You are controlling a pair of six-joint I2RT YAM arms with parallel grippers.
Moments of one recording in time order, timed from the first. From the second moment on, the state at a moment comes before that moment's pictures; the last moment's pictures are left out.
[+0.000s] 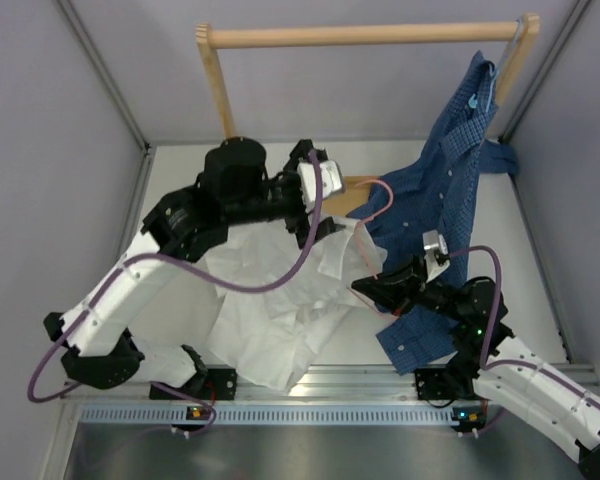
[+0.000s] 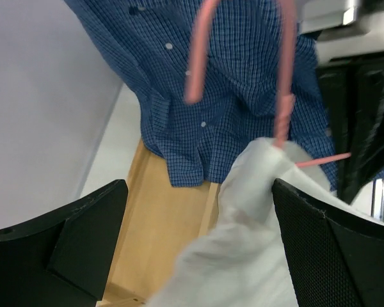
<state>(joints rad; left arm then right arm) -0.97 1.30 1.79 -0.72 0.16 0.42 0.70 0.55 0.30 0.64 -0.58 0.58</state>
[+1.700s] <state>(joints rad) -0.69 1.48 1.97 -1.19 0.99 0.72 0.70 0.51 0.39 0.38 -0.68 0.44</state>
